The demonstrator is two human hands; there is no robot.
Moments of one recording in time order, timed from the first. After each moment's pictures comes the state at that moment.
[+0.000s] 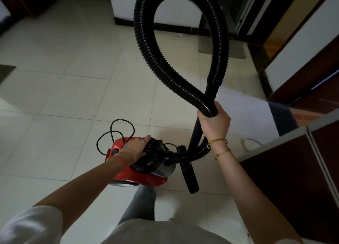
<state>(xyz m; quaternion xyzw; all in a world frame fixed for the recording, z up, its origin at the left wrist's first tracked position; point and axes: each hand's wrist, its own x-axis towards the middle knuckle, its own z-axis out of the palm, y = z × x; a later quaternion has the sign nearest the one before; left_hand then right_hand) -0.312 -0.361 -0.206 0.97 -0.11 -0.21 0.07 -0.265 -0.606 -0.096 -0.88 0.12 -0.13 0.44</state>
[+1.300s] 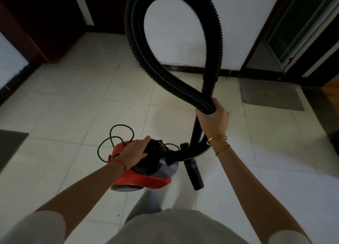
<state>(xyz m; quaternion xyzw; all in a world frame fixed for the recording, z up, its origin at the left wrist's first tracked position) 0.478 0.122 -0.181 0.98 -0.09 -0.13 0.14 0.555 -0.125 -0.081 -0.86 0.01 -0.18 0.48</state>
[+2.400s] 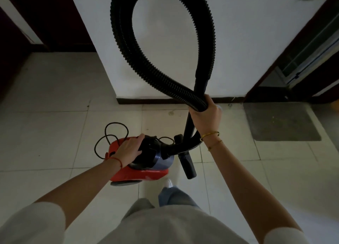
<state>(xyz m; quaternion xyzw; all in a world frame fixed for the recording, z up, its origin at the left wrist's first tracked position) 1.274 0.299 -0.230 0.97 -0.13 -0.18 0.13 1.315 0.047 -0.107 -0.87 0.08 -0.19 0.44</state>
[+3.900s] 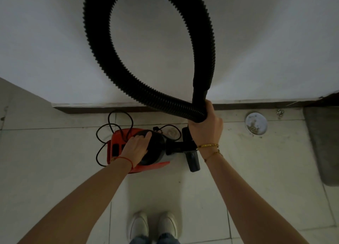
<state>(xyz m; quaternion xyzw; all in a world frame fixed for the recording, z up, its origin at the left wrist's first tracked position) 1.829 0.230 -0.768 0.95 -0.18 -0.24 -0.01 1.858 0.024 -0.662 -0.92 0.14 -0.11 0.36</state>
